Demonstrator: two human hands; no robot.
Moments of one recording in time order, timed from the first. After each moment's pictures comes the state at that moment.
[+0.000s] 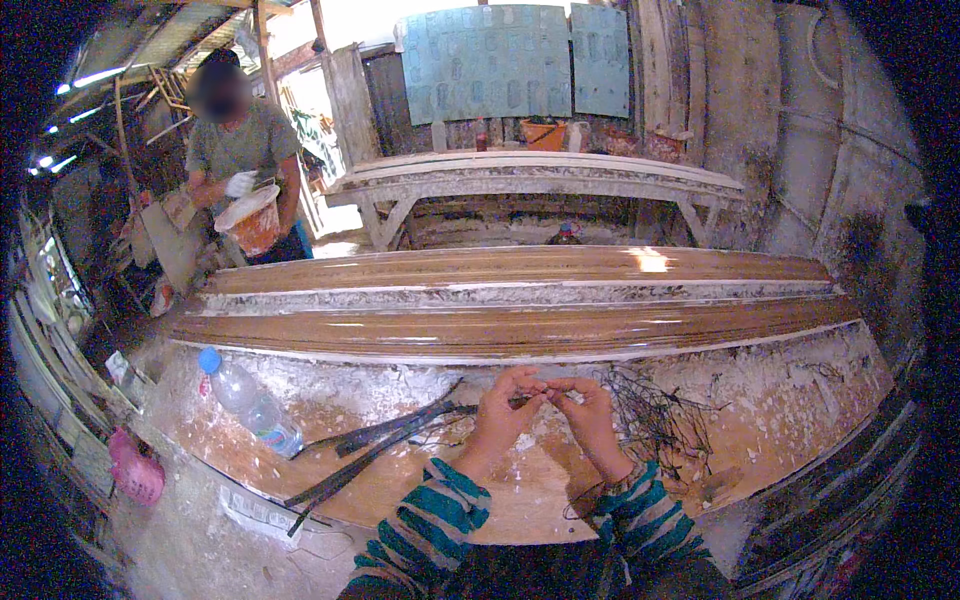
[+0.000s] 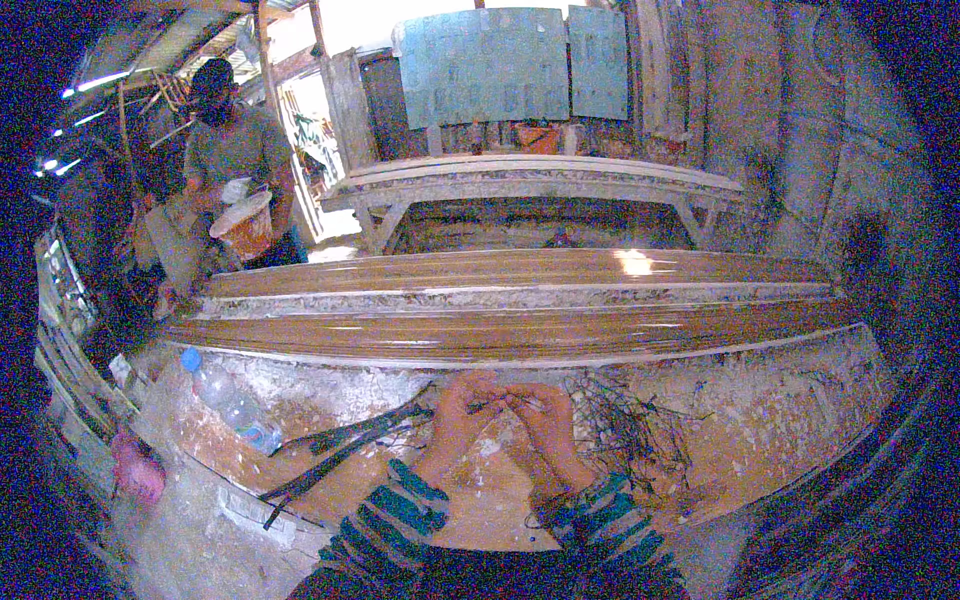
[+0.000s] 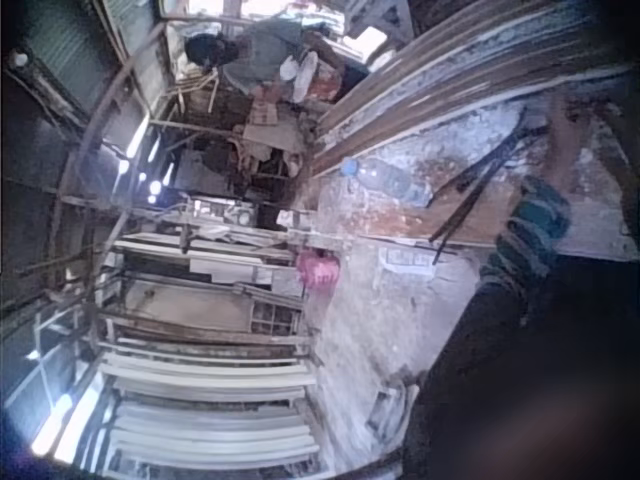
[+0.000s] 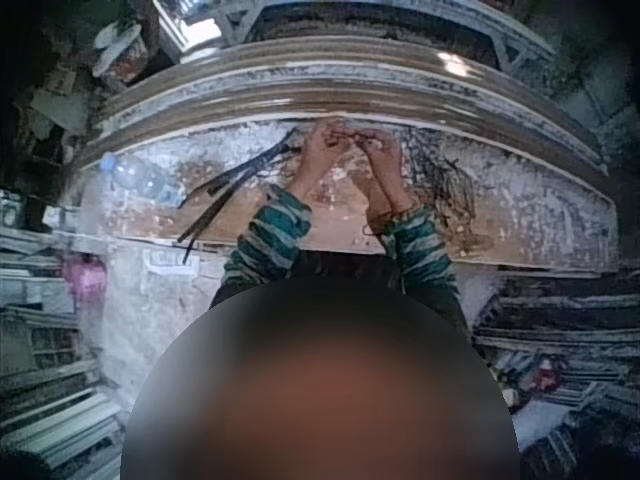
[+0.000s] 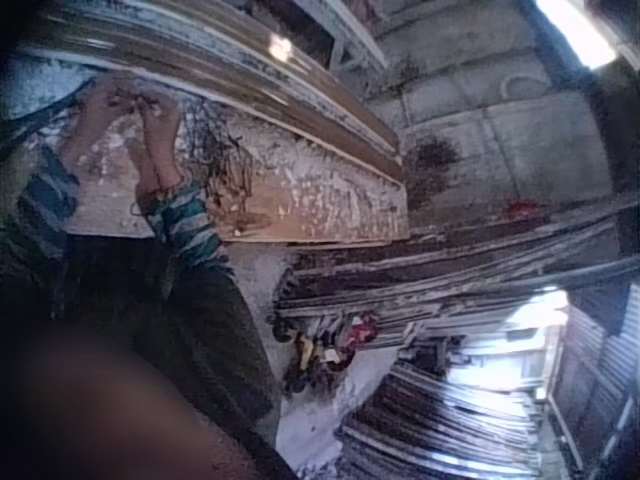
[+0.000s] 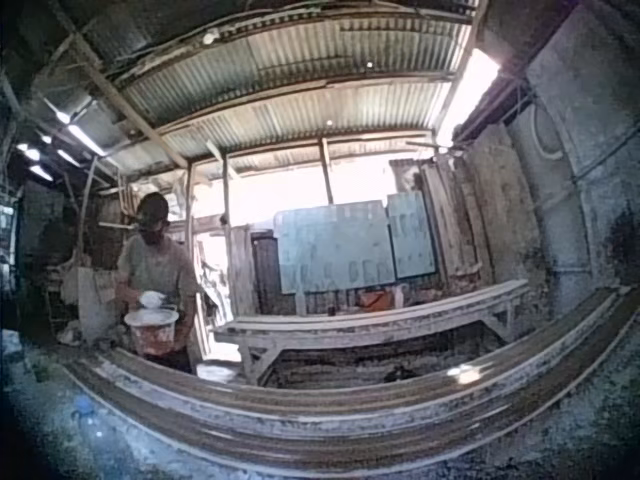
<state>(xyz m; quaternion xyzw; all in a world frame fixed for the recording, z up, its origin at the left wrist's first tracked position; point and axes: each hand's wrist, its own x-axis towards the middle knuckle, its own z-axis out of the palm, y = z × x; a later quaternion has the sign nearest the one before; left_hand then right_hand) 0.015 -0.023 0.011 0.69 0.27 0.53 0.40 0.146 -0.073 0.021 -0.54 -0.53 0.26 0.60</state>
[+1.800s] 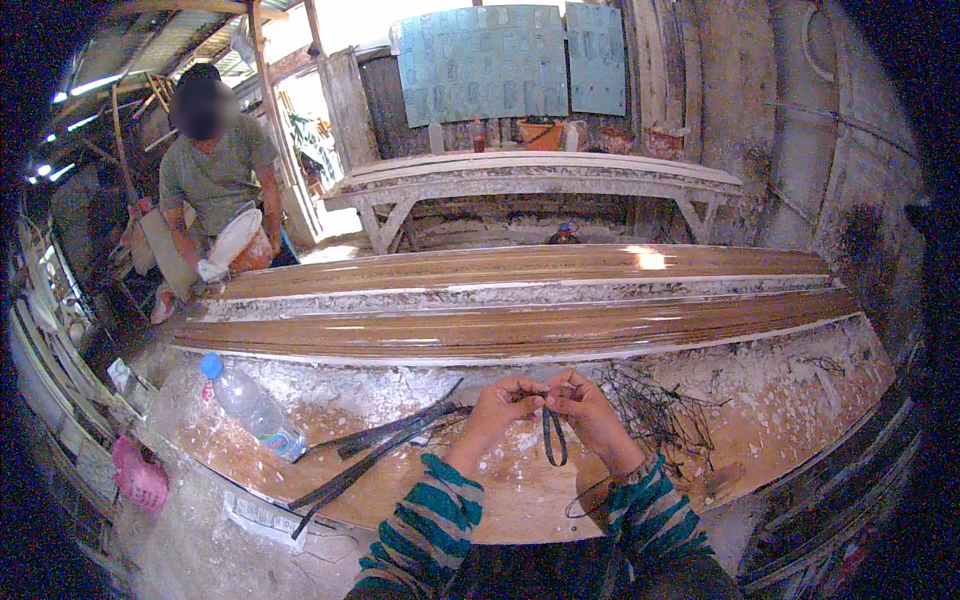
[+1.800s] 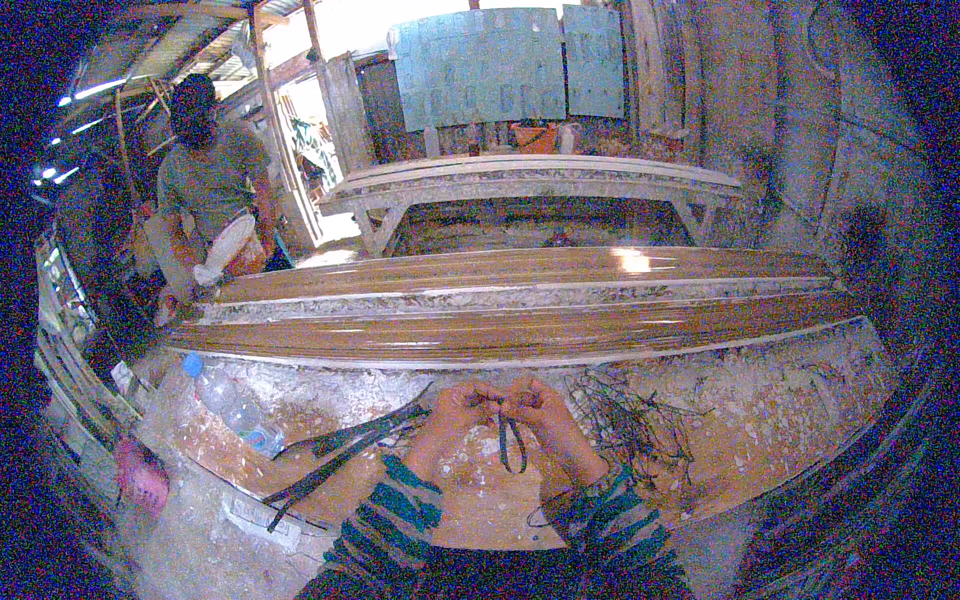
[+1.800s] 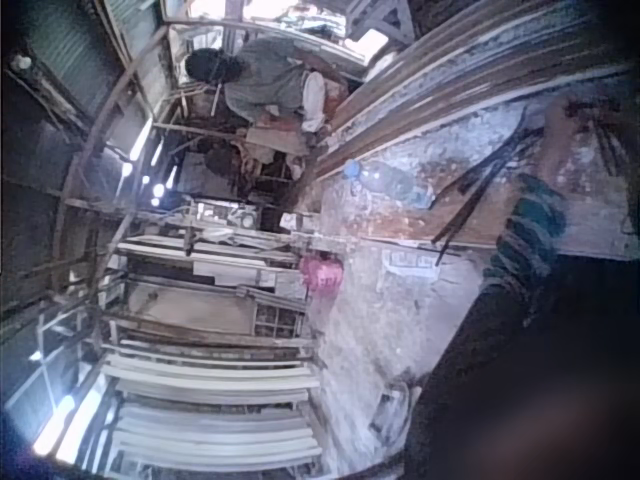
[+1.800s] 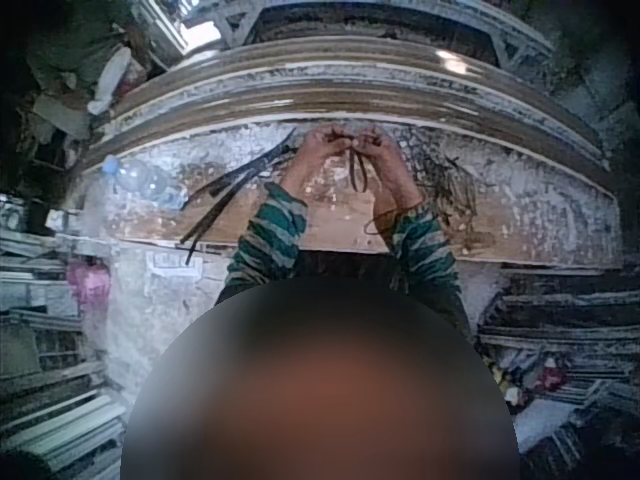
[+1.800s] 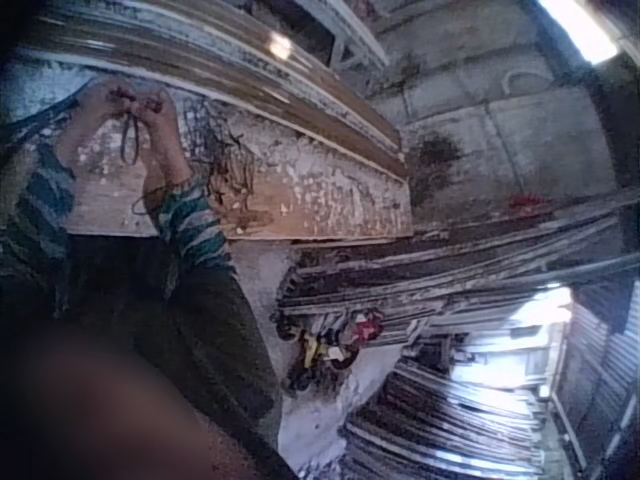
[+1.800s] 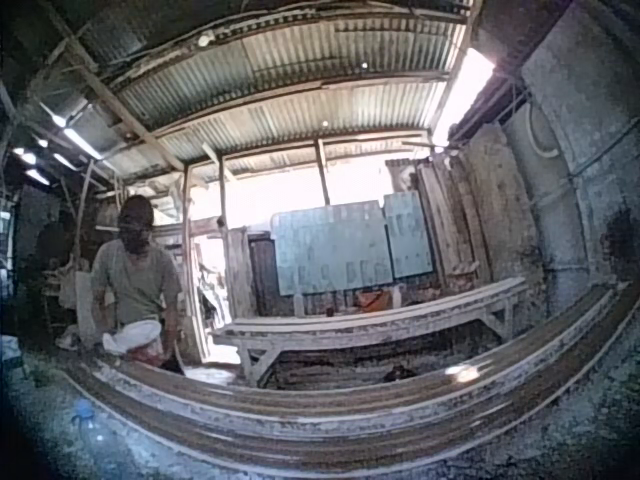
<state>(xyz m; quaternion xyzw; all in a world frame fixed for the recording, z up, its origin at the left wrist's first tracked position) 0.002 -0.006 0.011 0.63 0.23 0.37 0.64 0.160 -0.068 0.016 -0.33 -0.44 0.57 0.60</state>
